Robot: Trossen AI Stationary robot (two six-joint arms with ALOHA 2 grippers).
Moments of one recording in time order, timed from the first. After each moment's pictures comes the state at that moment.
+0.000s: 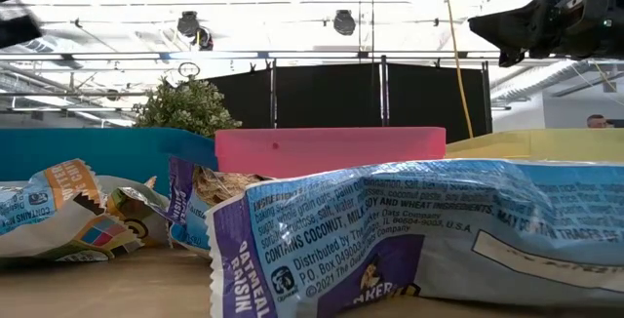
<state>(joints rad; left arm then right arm) -0.83 1.32 0.81 -0.47 -0.27 -1.02 0.03 0.32 0.01 0.48 0.13 -0.11</state>
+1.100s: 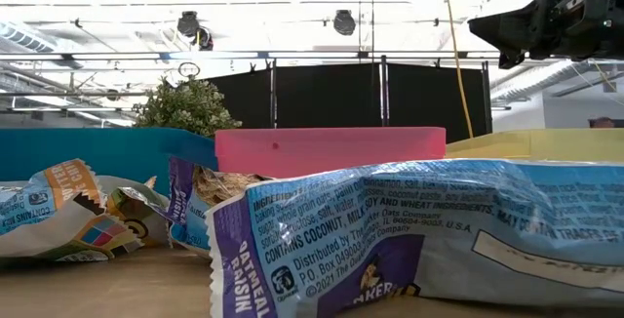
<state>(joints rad) -0.82 1.55 0.81 -0.16 0.00 -0.94 0.03 0.32 0.01 0.48 0.13 -0.10</state>
